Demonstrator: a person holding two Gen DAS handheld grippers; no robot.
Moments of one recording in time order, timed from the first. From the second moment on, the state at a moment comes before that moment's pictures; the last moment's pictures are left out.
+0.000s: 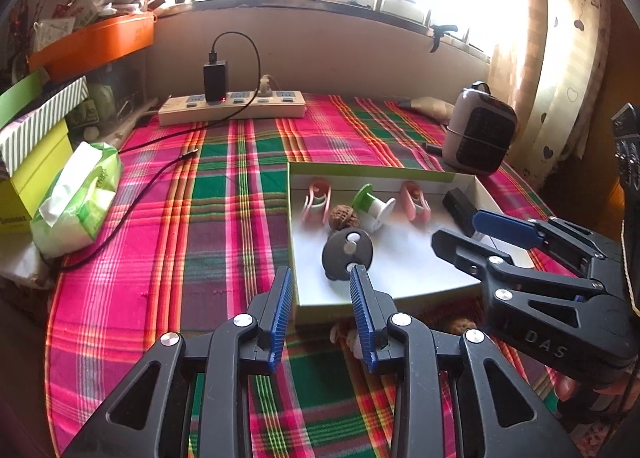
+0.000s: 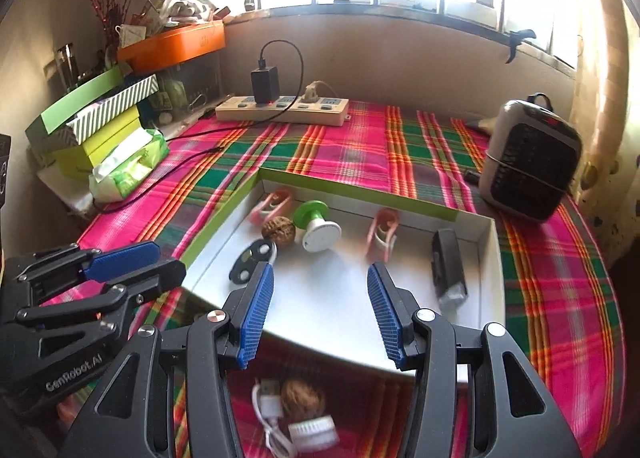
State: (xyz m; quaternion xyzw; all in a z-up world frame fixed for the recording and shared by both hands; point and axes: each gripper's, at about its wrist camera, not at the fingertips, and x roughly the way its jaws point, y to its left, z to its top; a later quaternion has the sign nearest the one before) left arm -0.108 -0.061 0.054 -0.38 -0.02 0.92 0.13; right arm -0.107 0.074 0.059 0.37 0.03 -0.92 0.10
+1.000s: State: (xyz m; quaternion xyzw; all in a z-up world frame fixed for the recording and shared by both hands) left arm -0.090 -0.066 0.025 -0.41 -0.04 0.90 0.14; right arm -0.053 0.118 0.035 0.39 0.02 -0.92 0.08
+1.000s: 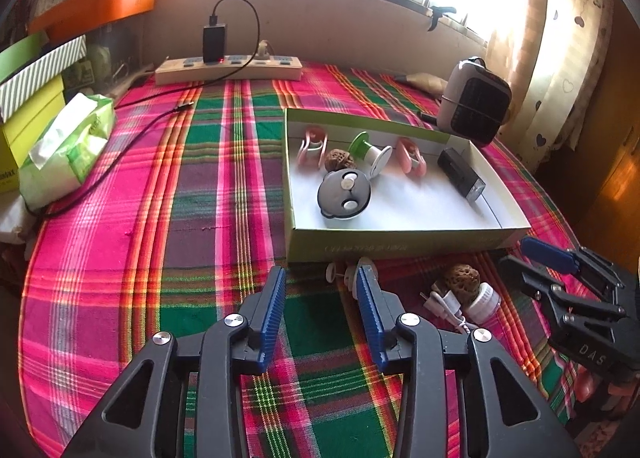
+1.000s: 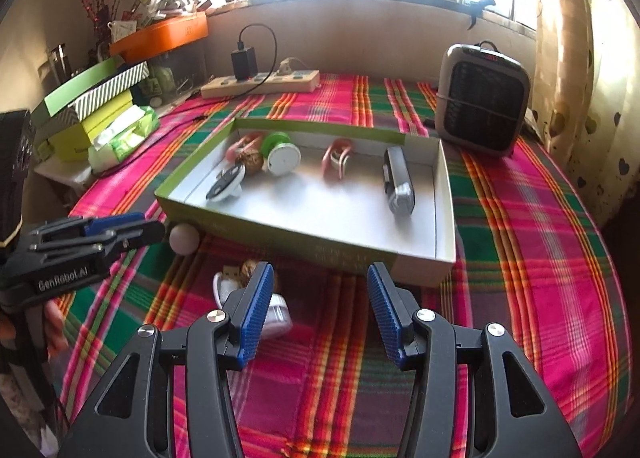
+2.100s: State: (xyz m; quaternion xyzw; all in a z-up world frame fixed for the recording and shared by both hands) left arm -0.102 -0.044 0.017 -0.43 -0.03 0.88 0.18; right arm -0.054 0.112 0.012 0.43 0.00 -0.90 0.12
